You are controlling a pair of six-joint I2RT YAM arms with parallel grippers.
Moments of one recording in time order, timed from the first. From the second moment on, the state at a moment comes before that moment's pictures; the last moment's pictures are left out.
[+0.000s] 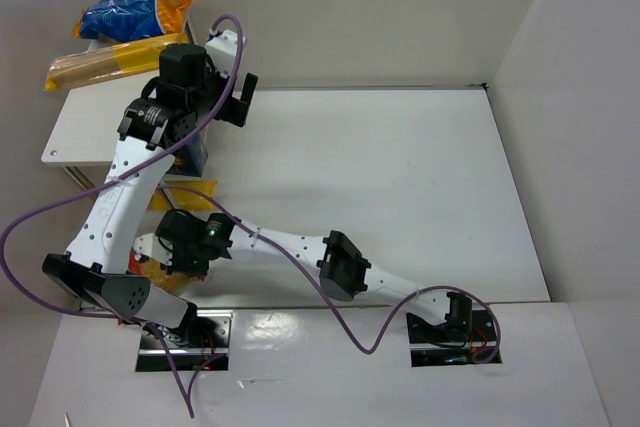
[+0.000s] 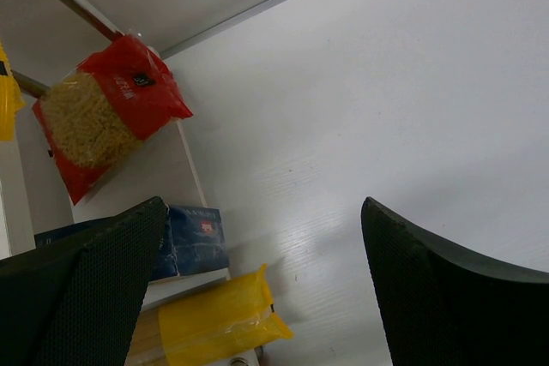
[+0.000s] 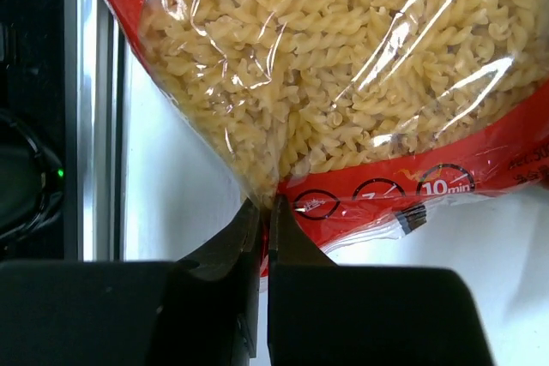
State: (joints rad) left arm -0.32 1.46 1.80 -0.79 -0.10 0.17; right arm 1.32 2.77 2.74 -0.87 -0.22 -0.31
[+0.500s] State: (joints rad) left arm -0.32 1.46 1.80 -0.80 -0.07 0.17; right arm 1.31 2.69 2.61 -1.05 -0.41 -0.39
